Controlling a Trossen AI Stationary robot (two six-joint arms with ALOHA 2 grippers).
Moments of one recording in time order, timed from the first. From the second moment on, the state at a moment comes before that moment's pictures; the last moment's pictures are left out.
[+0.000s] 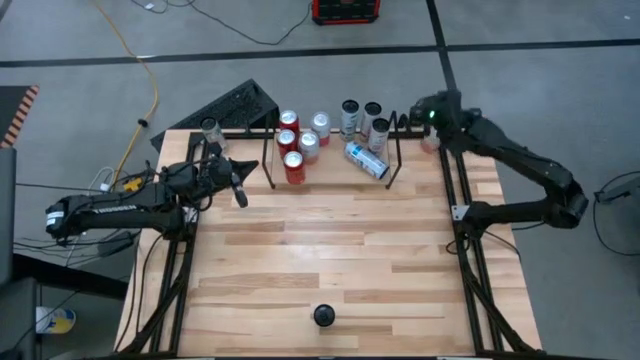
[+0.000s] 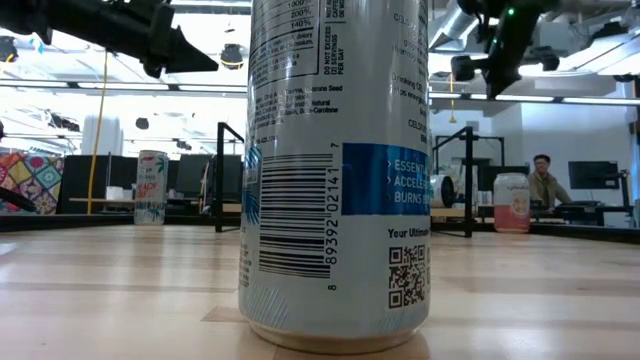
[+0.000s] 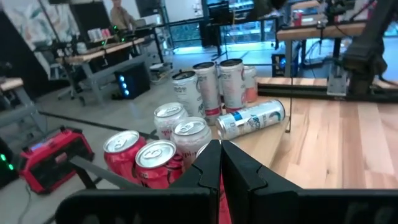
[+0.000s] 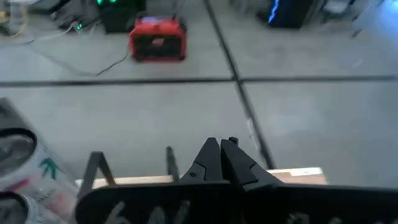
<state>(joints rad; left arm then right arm) 0.24 0.61 0.42 0.20 -0.35 0.17 -0.68 1.12 1.10 -0.72 0.90 0.54</state>
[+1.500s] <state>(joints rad) 0.24 0.61 0.42 0.14 -0.38 -0.07 -0.44 0.99 1.19 -0.55 0.31 0.07</state>
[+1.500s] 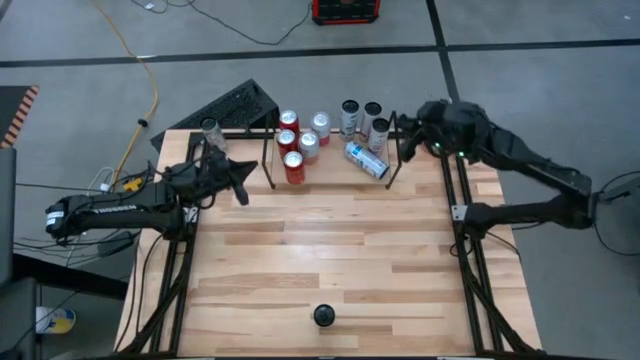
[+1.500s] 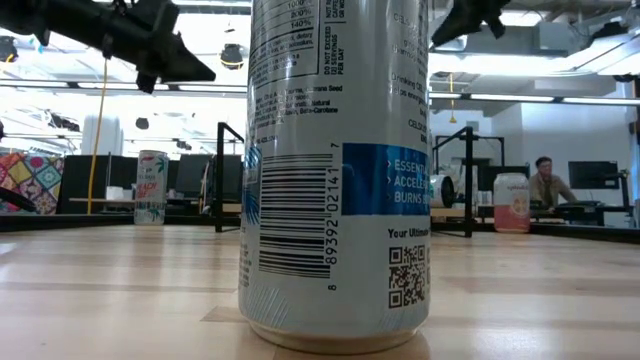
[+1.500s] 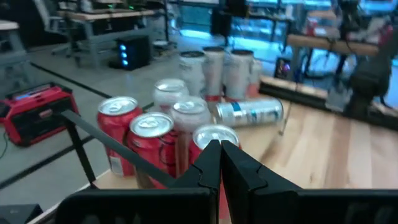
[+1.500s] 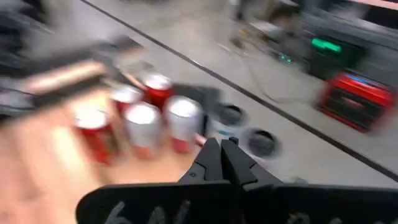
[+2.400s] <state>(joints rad) 0.25 0.70 0.42 0.33 -0.33 0.10 -0.19 1.46 1.59 -1.01 0.26 0.21</state>
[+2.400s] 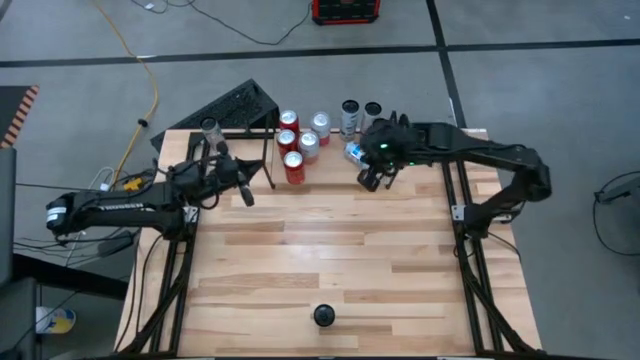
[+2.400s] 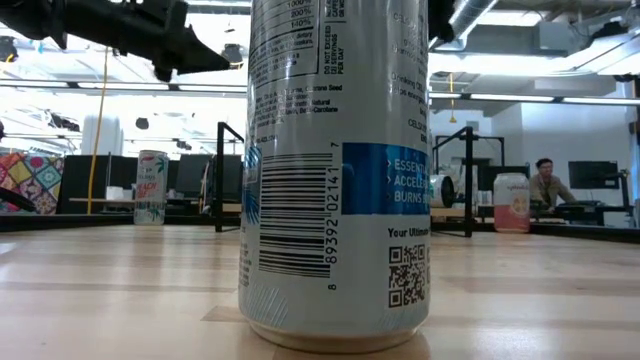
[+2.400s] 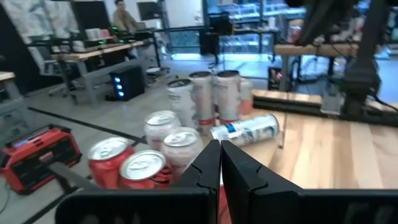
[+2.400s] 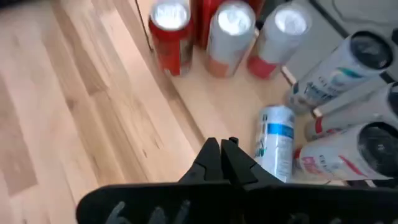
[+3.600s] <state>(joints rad) 0.25 0.77 0.42 0.33 -0.20 0.19 -0.36 1.80 1.79 -1.35 0.28 0.28</state>
